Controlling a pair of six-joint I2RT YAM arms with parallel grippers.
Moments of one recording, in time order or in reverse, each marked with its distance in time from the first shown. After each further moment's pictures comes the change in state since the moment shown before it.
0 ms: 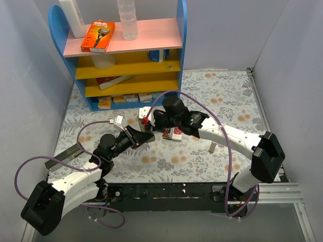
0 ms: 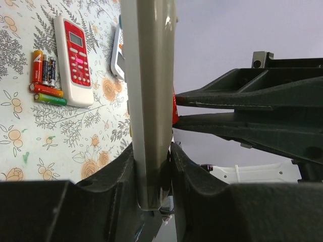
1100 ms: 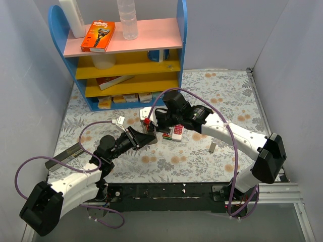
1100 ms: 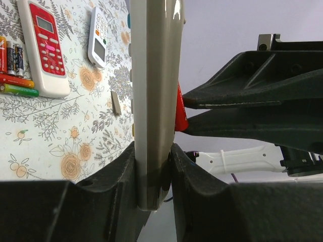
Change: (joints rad) left arm -0.027 -0.016 -0.007 0.035 0.037 -0.030; right arm -0.006 -0.011 0.122 -0.250 -0.091 -0.102
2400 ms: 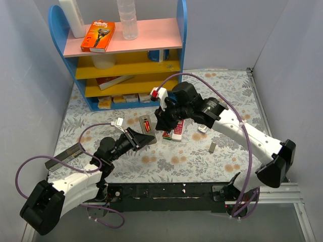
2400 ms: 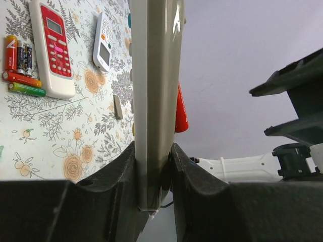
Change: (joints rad) left arm -0.001 0.020 -0.036 0.053 -0.048 -0.035; right arm -0.046 -0.032 0.179 -0.262 0.135 0.638
